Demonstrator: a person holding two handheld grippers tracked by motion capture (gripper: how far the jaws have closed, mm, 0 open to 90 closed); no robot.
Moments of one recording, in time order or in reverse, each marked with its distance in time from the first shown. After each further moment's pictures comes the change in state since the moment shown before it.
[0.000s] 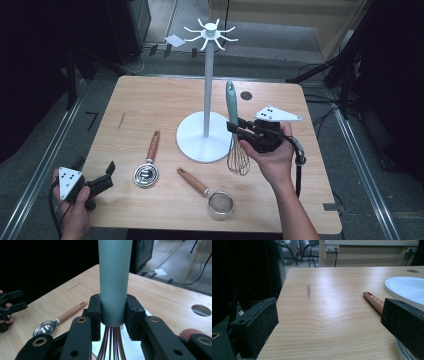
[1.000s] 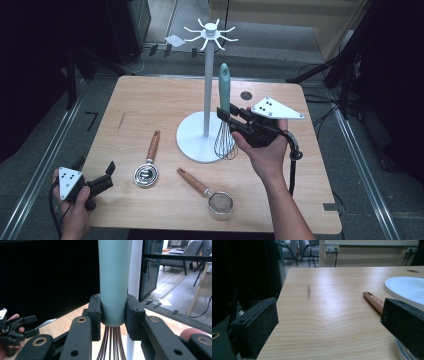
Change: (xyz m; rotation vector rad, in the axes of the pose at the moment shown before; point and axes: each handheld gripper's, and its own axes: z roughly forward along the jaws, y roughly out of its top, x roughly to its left) left arm 0.000 0.000 0.000 0.001 0.001 -0.001; right arm 0.023 0.029 -0.004 -0.211 0.062 -0.065
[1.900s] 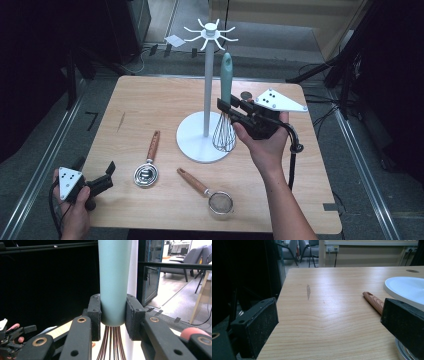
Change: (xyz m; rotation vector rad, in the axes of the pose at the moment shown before) left arm 0.000 0.000 0.000 -0.003 -0.002 0.001; right arm -0.007 0.013 0.004 -0.056 0.014 0.004
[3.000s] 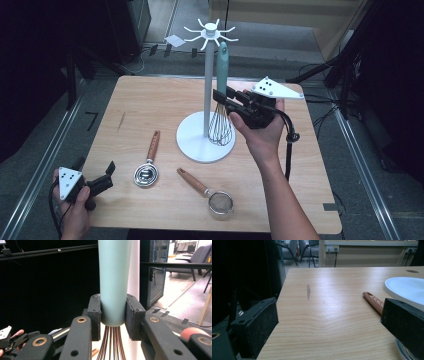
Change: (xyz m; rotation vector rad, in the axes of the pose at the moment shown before) left arm 0.000 0.000 0.000 0.000 0.000 -0.003; right arm -0.008 0.014 0.017 -0.002 0.039 0.027
